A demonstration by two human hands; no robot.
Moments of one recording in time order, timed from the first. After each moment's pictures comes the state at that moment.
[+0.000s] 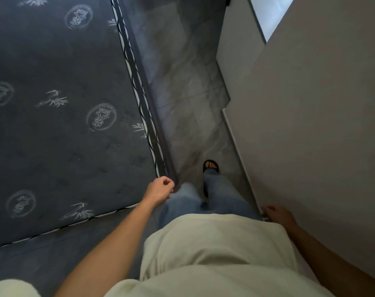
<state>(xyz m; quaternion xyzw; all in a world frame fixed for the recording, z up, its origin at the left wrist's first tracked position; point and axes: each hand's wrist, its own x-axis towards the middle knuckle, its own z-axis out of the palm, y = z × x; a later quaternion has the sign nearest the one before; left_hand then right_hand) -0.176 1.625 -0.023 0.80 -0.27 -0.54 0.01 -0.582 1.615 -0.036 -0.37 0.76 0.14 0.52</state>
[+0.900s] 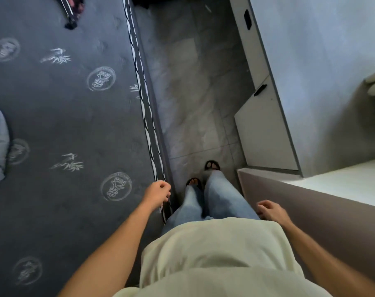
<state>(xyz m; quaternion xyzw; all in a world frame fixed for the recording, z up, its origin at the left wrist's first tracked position) 0.014 1.253 -0.022 0.80 -0.16 -0.57 0.07 -0.377 1.196 -0.026 -0.42 0.73 0.15 0.52</state>
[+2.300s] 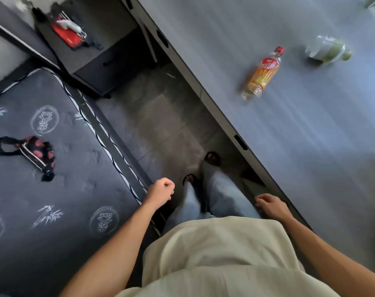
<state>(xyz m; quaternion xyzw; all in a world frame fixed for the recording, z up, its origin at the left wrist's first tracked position) 0.211 0.593 -0.020 0.74 -0.38 -0.56 -0.07 -0.163 0.677 -0.024 -0.28 0.80 0.06 0.53</state>
